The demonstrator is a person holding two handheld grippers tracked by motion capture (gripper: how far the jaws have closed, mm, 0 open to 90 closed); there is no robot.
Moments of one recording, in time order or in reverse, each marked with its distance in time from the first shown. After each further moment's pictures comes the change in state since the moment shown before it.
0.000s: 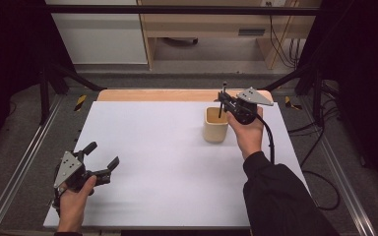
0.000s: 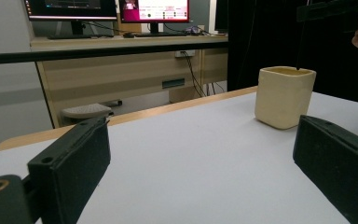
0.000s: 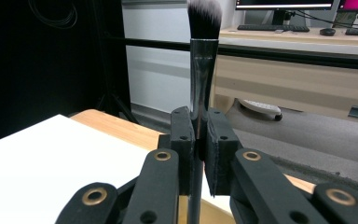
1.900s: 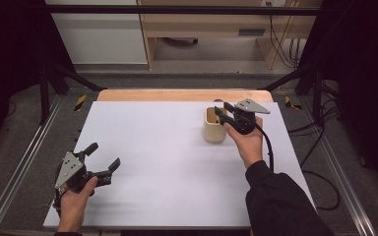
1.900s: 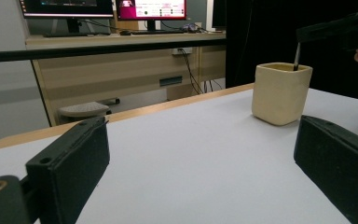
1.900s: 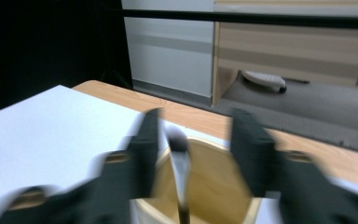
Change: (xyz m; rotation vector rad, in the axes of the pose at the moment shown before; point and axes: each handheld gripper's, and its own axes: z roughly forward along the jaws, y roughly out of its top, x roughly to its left) left arm -0.002 -0.002 0.001 0.010 -0.008 0.004; right arm 0.002 -0.026 -0.008 0.115 0.004 0.039
